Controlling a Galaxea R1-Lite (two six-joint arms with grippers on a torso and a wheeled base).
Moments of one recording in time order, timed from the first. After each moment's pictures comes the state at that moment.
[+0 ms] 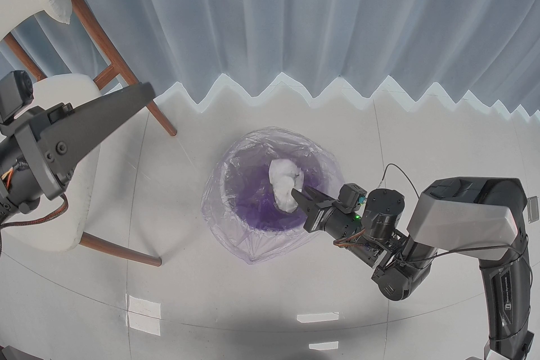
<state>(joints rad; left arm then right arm) -0.41 1.20 -0.62 -0.86 -0.59 -0.38 0.59 2.42 -0.87 -1.55 0.07 0.37</state>
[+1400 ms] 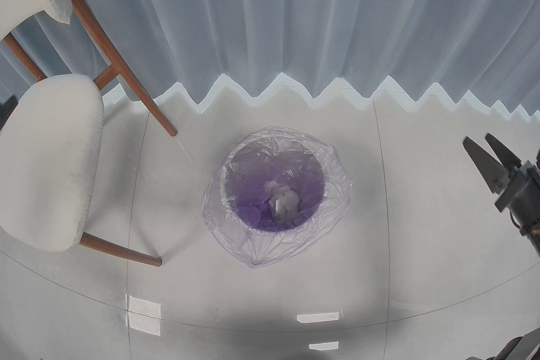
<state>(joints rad) -0.20 0.76 -0.54 -0.61 -0.45 -0.29 0.30 1.23 -0.23 -1.18 0.13 0.22</state>
